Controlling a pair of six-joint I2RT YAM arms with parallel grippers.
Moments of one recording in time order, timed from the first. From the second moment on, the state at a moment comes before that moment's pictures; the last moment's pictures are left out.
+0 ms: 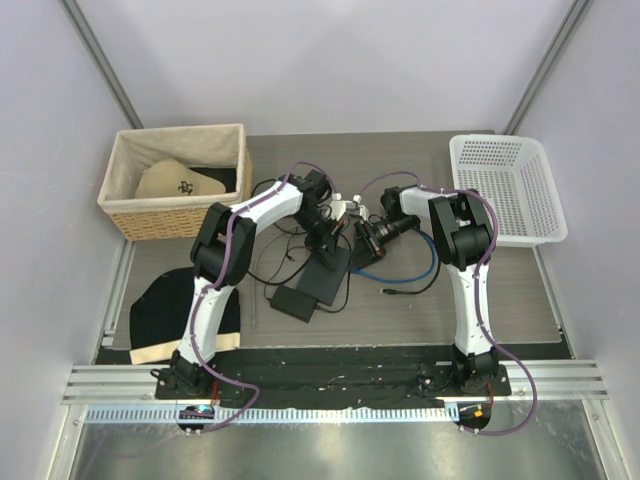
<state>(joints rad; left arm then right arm) -0.57 2.27 1.79 -0.99 0.71 0.04 0.29 2.31 1.52 -0.96 -1.12 -0.40</state>
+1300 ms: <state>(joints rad) -0.58 2.15 1.65 -0.90 0.58 0.05 0.27 2.28 1.43 -0.80 -1.11 -0.18</state>
